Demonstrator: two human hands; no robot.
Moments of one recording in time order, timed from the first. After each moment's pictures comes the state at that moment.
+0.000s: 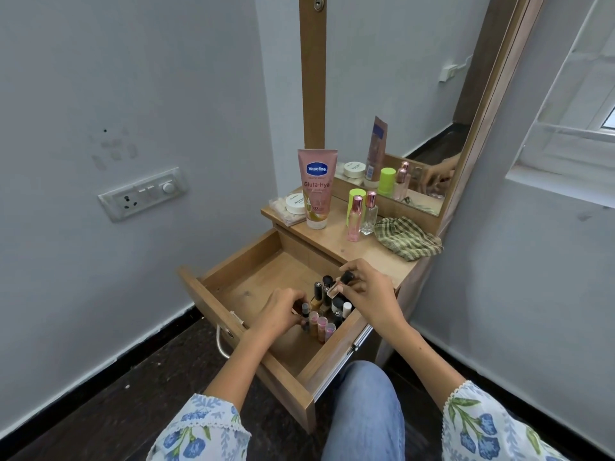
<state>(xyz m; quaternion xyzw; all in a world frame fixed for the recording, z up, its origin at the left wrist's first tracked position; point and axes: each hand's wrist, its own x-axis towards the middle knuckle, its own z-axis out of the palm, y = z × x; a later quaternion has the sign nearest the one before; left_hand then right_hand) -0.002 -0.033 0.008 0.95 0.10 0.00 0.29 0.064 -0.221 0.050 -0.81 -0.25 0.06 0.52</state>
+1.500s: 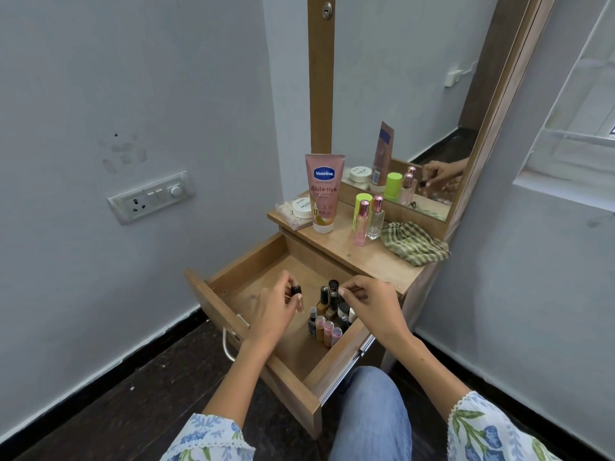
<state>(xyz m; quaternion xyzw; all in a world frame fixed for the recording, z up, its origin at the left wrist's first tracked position) -0.021 -0.029 0.017 0.89 0.15 0.20 0.38 0.061 -0.216 0.042 -0.84 -0.30 0.00 0.46</state>
